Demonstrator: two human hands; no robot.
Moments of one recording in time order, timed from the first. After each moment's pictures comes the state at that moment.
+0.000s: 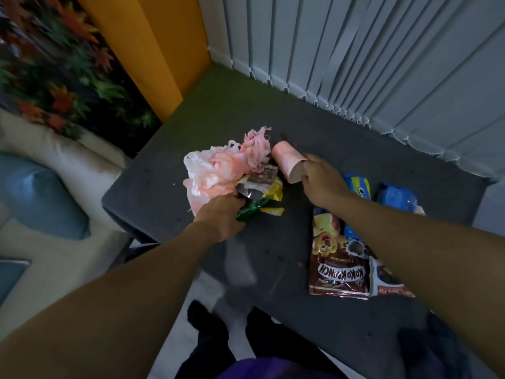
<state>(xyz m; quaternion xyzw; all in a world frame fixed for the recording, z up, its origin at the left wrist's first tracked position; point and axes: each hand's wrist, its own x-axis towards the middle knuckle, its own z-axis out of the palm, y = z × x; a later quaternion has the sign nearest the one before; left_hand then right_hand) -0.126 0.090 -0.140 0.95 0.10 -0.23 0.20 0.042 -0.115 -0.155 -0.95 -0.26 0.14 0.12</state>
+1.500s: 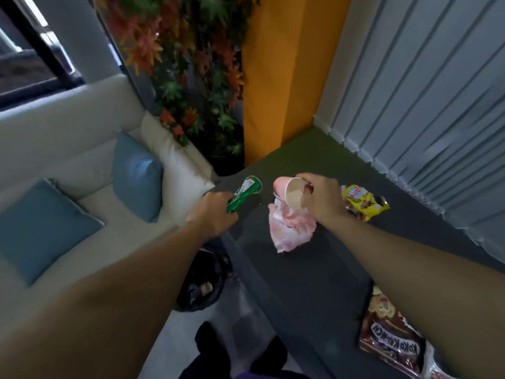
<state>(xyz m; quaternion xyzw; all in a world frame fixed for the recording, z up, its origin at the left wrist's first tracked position) -0.272 0.232 -0.059 0.91 0.34 -0.03 0.21 -0.064 0.070 -0.051 -0.88 -0.37 0.10 0.28</state>
